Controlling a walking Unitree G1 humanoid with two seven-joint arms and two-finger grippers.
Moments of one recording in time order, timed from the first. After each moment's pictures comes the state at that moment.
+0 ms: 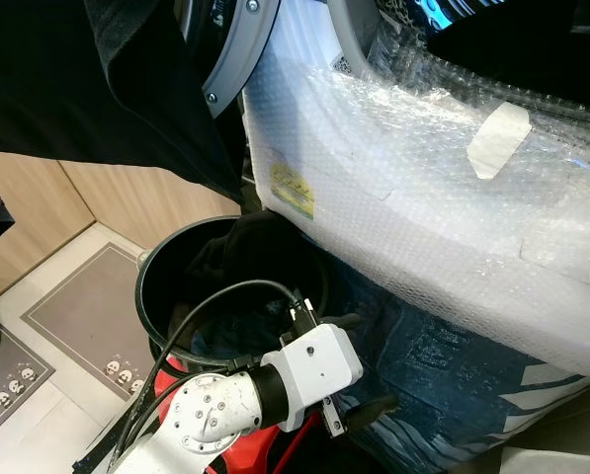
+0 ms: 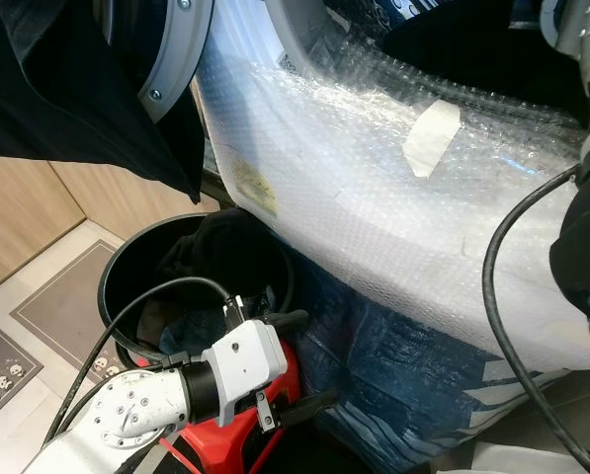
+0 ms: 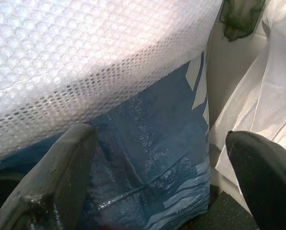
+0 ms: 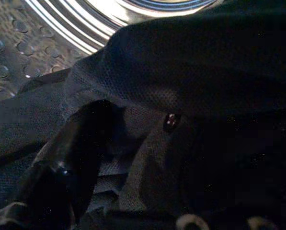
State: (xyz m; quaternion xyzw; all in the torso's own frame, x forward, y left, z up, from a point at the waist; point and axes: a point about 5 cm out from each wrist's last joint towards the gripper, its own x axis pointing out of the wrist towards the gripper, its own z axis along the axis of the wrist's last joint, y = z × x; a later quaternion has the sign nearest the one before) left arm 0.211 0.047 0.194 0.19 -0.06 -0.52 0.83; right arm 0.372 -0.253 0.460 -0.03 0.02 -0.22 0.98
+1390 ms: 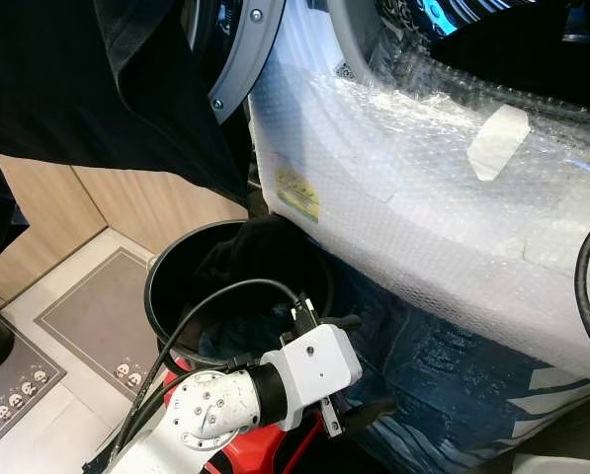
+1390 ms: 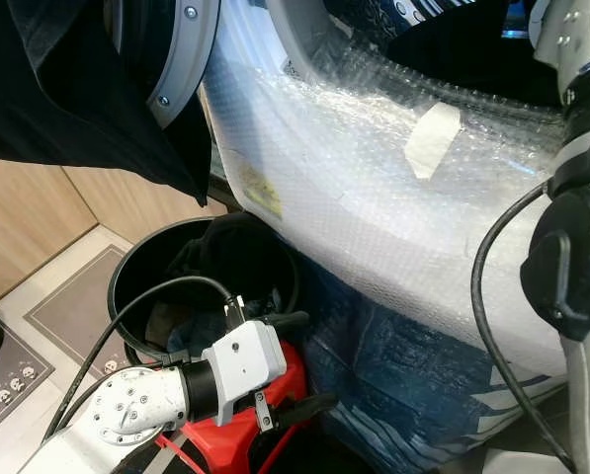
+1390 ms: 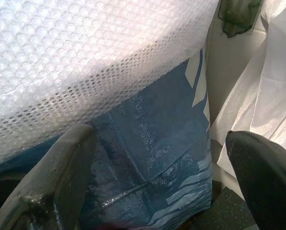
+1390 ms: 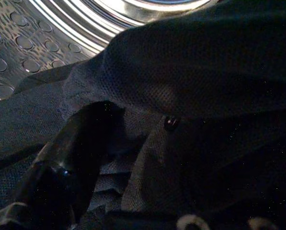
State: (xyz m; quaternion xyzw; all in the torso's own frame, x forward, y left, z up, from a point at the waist) left arm 0.211 0.048 0.195 0.19 -0.06 -0.52 0.83; right arm 0.377 -0.245 0.450 -0.04 0.02 -0.23 0.97
